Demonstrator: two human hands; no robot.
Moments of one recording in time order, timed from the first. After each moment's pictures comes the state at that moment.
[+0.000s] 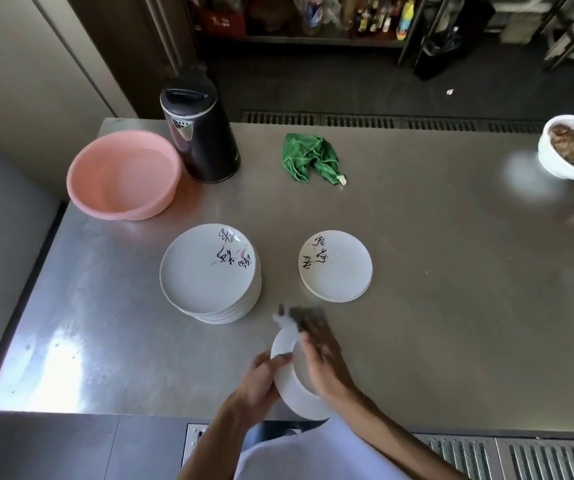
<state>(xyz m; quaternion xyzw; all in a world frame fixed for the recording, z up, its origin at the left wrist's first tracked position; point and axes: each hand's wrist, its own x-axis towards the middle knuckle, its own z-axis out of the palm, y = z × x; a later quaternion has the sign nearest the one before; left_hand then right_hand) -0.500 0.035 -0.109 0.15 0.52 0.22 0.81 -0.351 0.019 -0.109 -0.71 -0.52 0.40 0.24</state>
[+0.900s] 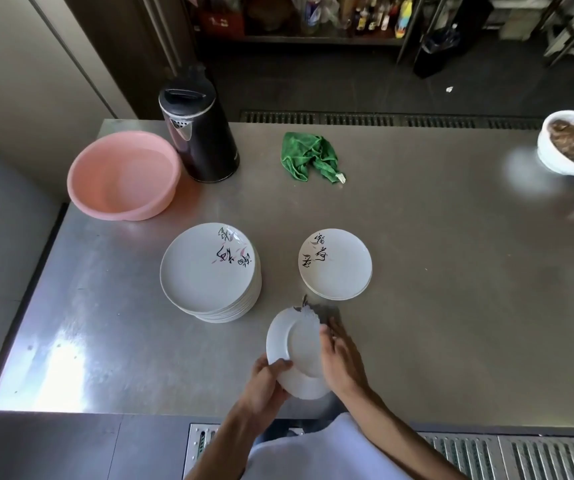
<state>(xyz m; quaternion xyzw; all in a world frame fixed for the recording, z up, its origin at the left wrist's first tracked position) -0.493 0.024 -0.112 0.12 0.54 0.26 0.79 -0.335 0.018 -0.094 -0.80 -0.41 0.40 0.18</state>
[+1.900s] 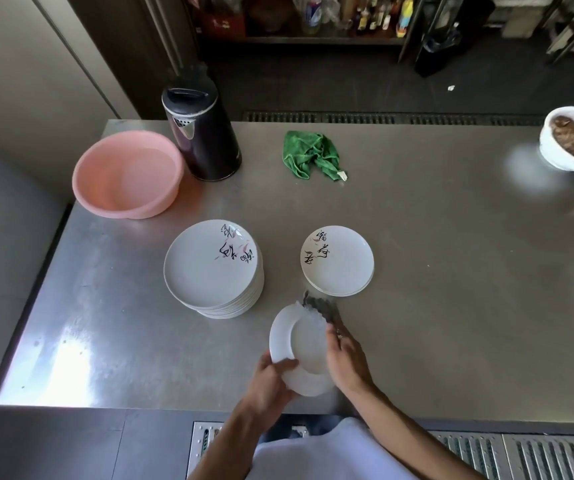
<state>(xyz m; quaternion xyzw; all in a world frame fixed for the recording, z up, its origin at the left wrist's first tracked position) -0.491 0.018 -0.101 0.13 0.54 0.25 0.79 -0.331 0.007 -0.114 -0.79 -0.46 0.35 0.21</state>
